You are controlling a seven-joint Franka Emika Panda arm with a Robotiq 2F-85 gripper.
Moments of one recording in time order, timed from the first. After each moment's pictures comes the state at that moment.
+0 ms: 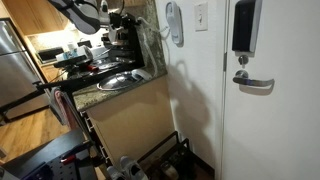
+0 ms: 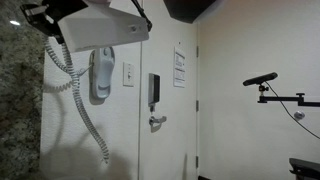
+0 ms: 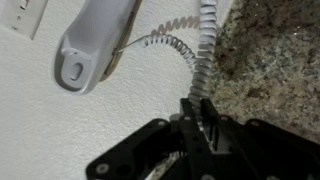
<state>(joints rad) 0.41 0.40 0.33 -1.74 -1.80 2.15 1.63</state>
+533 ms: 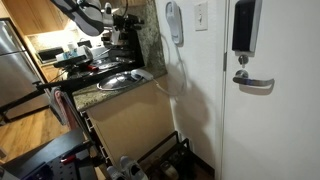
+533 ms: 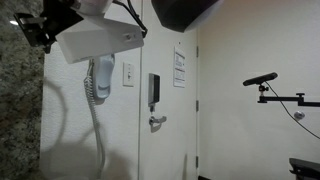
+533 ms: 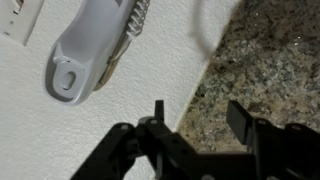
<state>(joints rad) 0.40 0.45 0.33 -1.69 -1.79 2.16 1.60</state>
